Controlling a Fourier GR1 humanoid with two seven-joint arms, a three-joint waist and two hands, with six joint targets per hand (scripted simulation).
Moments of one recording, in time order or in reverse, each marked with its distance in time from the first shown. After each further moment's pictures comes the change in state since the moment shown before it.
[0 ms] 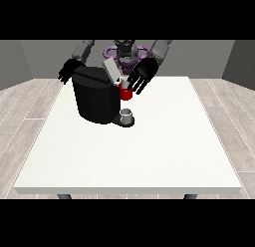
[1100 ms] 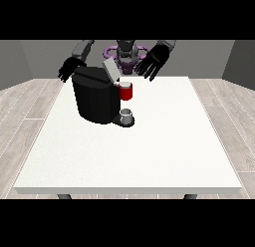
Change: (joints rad) left arm 0.093 -0.077 -0.004 -0.053 -0.008 -0.057 0.020; right arm 0.078 -0.026 -0.066 0.107 -0.036 0.015 -0.040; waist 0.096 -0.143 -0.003
